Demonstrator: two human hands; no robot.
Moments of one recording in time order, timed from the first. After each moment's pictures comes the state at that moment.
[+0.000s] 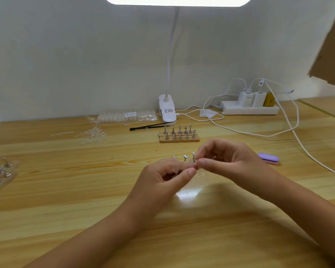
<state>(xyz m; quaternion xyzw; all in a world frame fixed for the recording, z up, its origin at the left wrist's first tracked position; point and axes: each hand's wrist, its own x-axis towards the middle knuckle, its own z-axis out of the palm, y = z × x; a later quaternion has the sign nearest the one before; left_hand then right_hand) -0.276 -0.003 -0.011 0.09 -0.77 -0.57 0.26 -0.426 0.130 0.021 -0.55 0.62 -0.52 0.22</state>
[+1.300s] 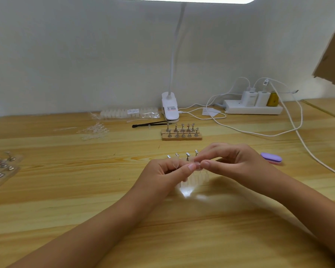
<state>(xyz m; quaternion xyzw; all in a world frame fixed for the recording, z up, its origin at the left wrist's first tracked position) -0.277 -0.007 -0.010 0.11 -0.77 -0.59 0.20 -0.439 0.130 0.010 -0.56 0.64 -0.48 0.22</state>
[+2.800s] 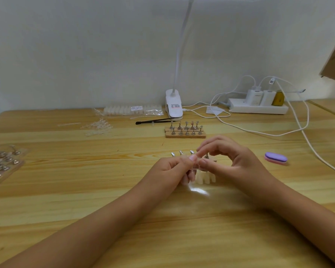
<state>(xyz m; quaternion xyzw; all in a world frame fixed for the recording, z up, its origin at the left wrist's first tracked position) -0.283 -0.010 -0.014 0.13 -0.77 -0.61 0.16 -0.423 0.121 0.003 -0.57 0.67 -0.48 0.09</state>
